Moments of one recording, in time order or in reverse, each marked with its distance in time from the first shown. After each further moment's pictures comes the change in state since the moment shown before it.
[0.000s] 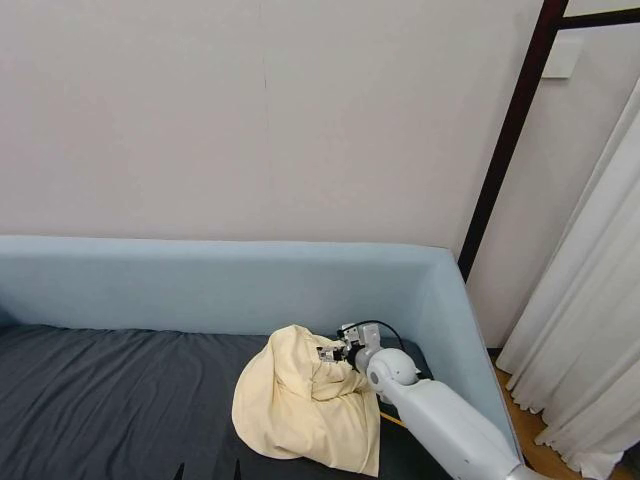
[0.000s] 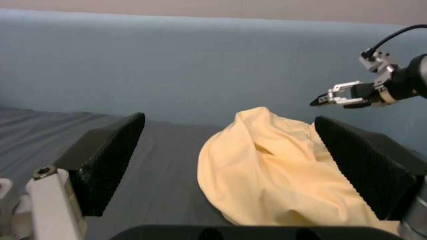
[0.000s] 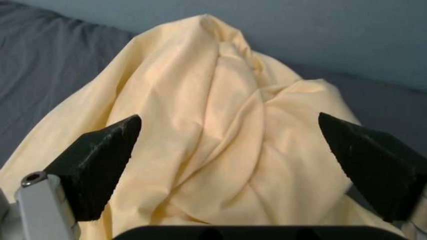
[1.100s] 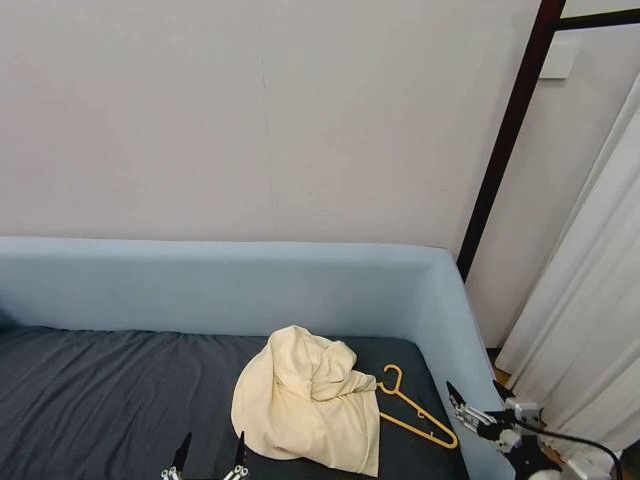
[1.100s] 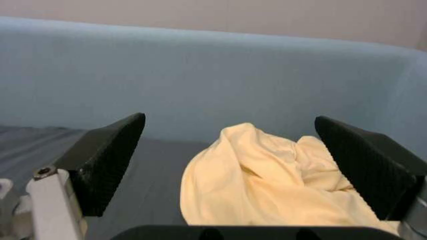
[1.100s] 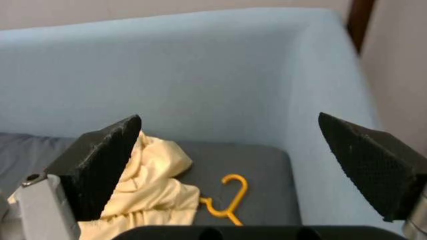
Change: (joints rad) left arm -0.094 0.095 0.021 -0.015 -0.094 0.057 0.016; right arm -0.986 -0.403 0.812 0.967 -0.108 0.271 -0.014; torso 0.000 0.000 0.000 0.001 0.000
